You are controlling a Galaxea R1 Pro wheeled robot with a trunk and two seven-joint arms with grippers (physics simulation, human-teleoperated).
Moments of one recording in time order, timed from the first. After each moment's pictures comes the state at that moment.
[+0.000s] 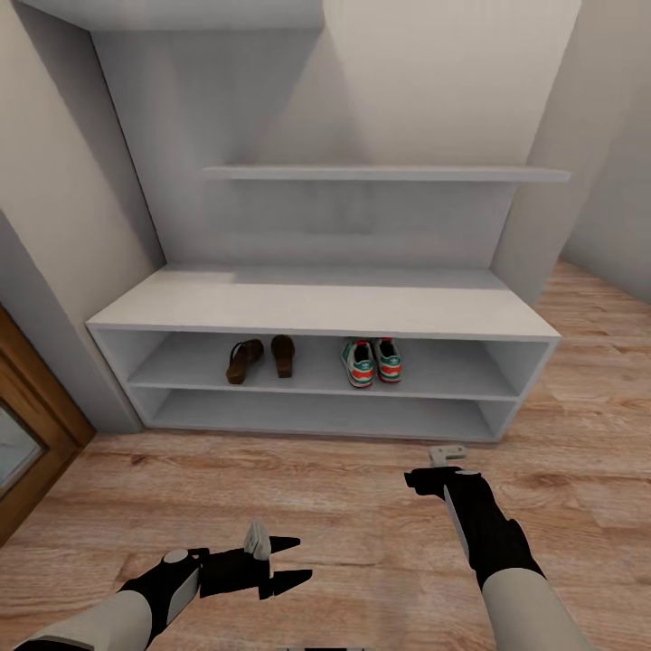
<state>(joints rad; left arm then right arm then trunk) -0.67 0.04 -0.16 -0.14 0.17 -0.23 -1.28 -0.60 0.08 -0.22 -0.88 0.33 0.57 0.17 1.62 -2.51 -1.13</state>
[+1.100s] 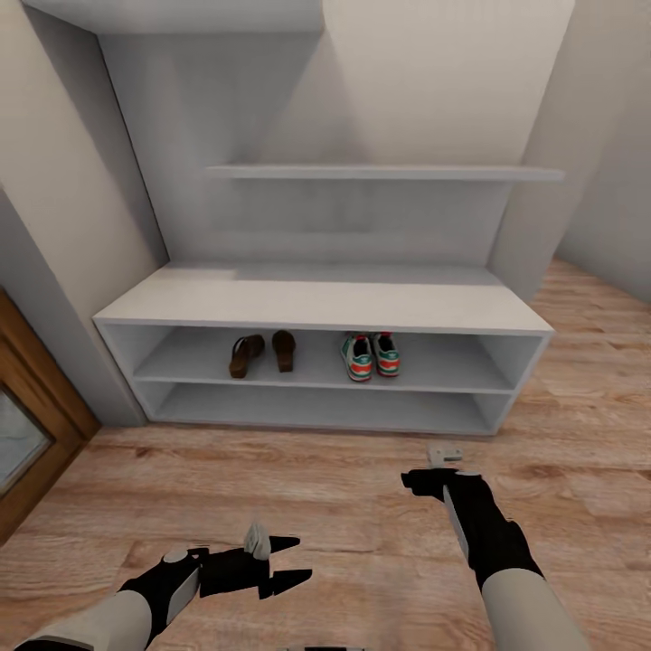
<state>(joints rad) -0.67 0.04 -0.16 -0.14 0.17 -0.23 -1.28 -0.60 0.08 -0.22 -0.87 0.28 0.57 0.17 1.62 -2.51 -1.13</state>
